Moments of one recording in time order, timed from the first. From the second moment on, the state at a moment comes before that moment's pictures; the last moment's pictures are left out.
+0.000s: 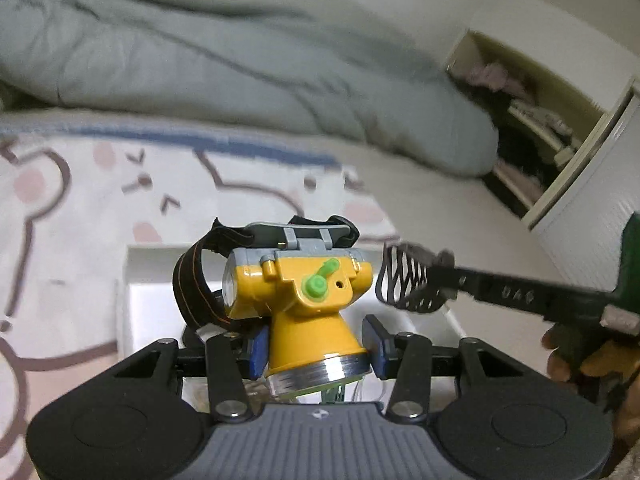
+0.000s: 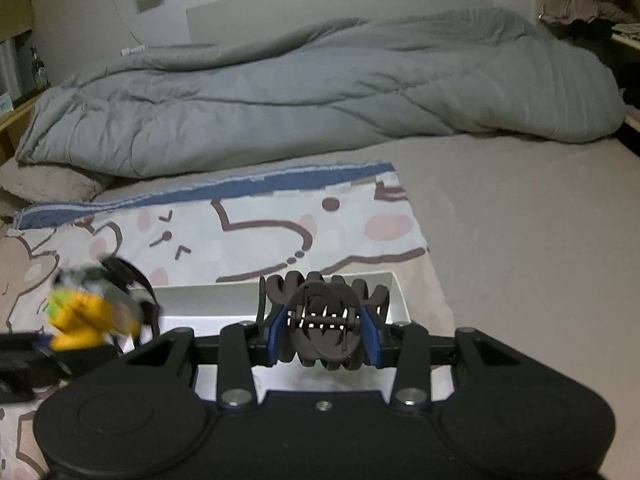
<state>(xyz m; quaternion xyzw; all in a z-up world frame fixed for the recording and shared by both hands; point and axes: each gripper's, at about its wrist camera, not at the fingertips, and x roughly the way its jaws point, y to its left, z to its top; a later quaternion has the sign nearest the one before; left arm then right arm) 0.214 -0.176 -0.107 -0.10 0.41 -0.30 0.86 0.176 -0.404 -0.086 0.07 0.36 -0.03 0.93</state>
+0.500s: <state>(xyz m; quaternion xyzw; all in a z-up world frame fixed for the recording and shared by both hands) 0.270 -0.201 -0.161 -0.11 0.45 -0.26 0.85 0.199 -0.403 -0.117 0.05 0.41 -0.02 0.91</state>
